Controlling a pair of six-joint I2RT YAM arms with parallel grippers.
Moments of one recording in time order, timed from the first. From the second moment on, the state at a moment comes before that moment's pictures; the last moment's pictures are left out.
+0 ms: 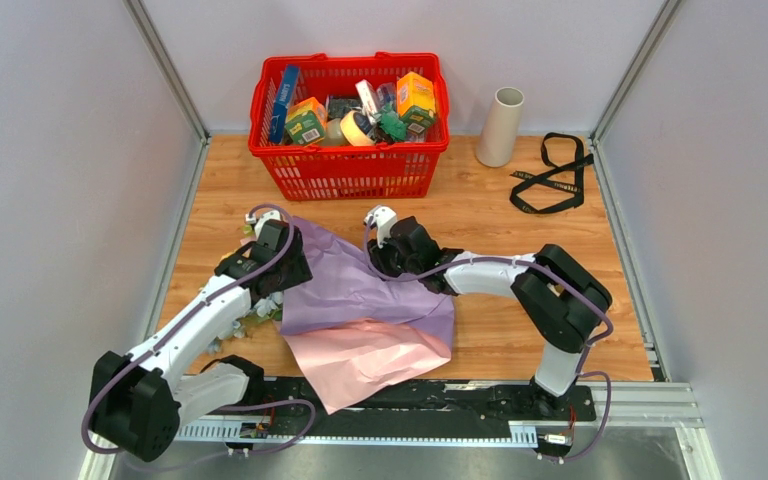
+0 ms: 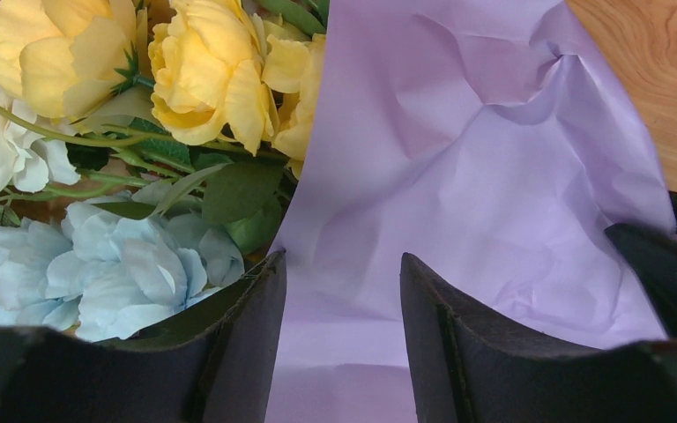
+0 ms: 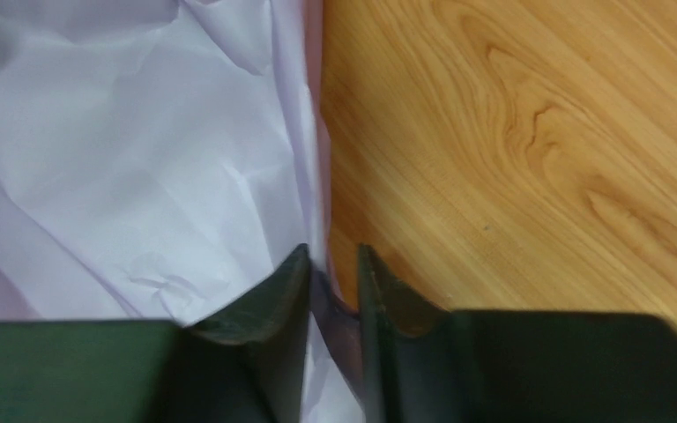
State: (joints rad) left arm -0.41 1.07 0.72 -0.60 -0.26 -0.68; right arm 0.84 1.78 0.96 0.25 -0.07 0.11
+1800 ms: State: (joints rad) left arm -0.41 0.72 0.74 -0.75 -0.08 -0.66; right arm 0.86 1.47 0.73 0.27 -0.17 -0.11
